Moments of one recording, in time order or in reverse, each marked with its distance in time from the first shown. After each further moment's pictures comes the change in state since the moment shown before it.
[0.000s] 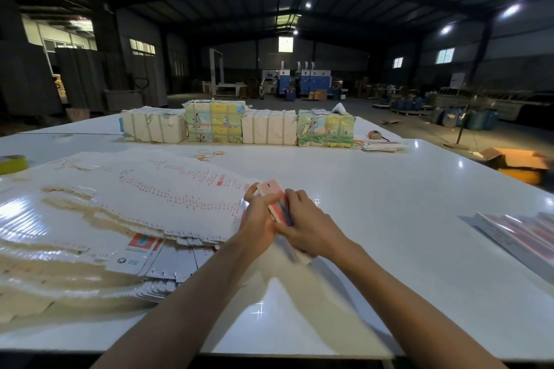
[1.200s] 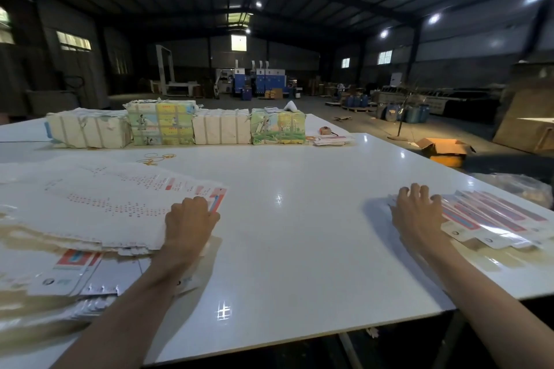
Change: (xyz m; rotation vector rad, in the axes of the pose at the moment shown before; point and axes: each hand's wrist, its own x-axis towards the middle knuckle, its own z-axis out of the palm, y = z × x) left_hand 0.003 0.025 -0.034 2.129 0.261 0.584; right_hand -0.111 0.237 -0.110 -0.951 0.212 0.728
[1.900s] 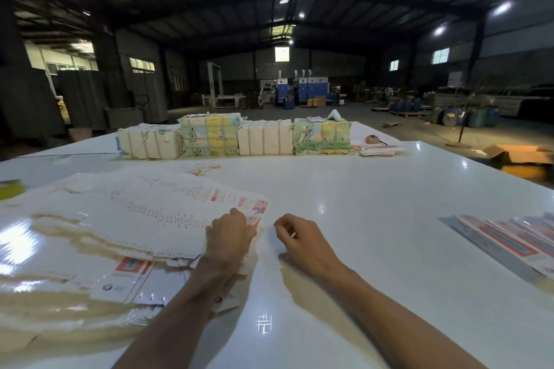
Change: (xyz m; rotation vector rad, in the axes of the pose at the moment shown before) left_hand 0.001 -0.001 -0.009 -0.020 -0.164 -0.045; right_hand -0.075 -0.246 -0.095 1.358 -0.200 -0.596
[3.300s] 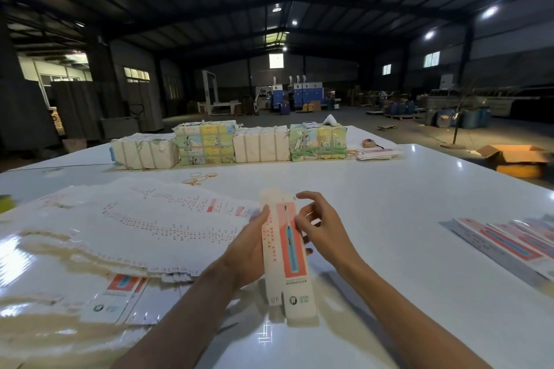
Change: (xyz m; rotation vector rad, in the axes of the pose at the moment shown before) left_hand -0.014 0.032 -0.009 -1.854 -0.813 -0.016; right_hand 0.011 -0.002 -0.039 0.501 0.159 0.028
